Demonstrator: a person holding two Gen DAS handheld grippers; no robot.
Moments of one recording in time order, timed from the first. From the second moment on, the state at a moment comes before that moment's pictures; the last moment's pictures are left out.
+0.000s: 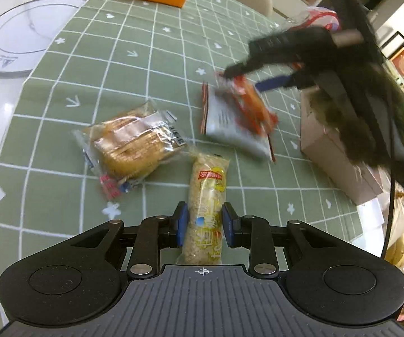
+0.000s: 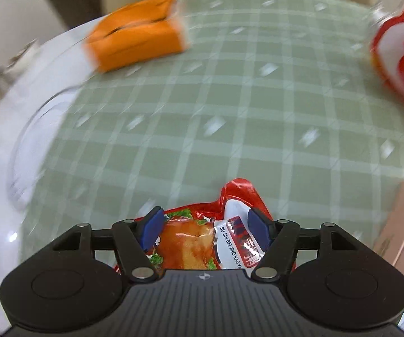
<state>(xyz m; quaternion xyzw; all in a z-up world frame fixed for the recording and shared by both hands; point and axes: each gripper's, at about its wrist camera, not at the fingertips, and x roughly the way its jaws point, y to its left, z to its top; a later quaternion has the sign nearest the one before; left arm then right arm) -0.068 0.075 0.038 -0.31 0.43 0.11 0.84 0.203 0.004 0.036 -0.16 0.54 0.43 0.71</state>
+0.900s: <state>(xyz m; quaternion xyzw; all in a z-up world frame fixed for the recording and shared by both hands) -0.163 0.084 0.050 -0.29 0.42 0.20 0.84 -0.021 0.079 0.040 -0.29 0.42 0.56 0.66</state>
